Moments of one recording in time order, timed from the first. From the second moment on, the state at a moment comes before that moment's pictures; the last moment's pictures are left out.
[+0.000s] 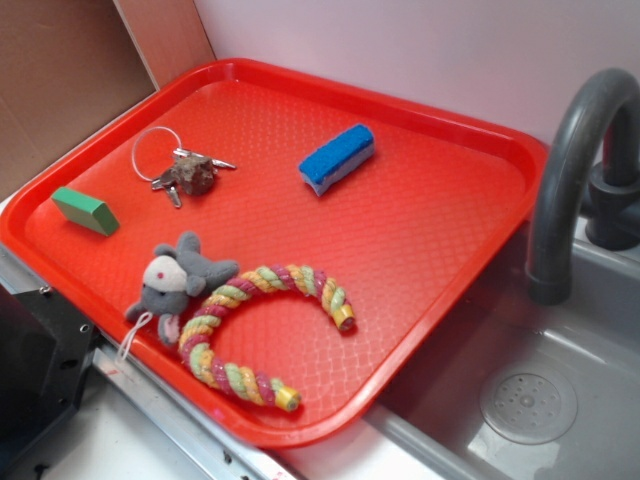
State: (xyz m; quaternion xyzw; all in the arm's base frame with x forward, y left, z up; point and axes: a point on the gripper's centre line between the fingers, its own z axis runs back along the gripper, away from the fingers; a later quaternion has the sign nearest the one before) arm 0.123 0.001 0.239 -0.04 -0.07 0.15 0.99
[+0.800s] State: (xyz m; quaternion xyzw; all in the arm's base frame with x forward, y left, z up) arm 0.139 0.042 0.171 -0.04 -0.09 0.61 0.79
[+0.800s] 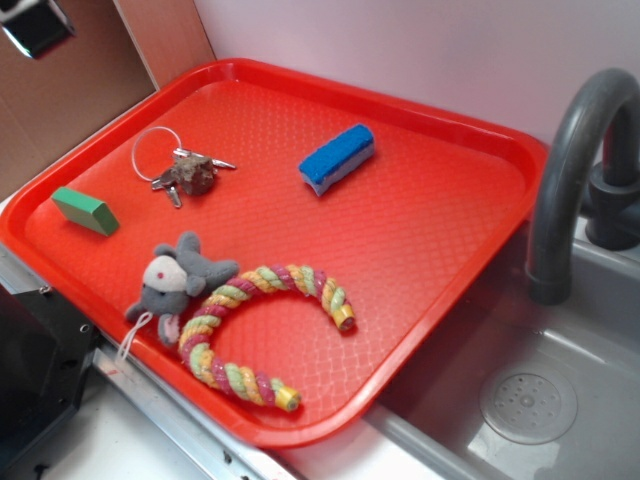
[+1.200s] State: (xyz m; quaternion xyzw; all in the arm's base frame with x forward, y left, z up) arm 0.146 0.064 0.122 0.01 -0.10 0.77 0.62
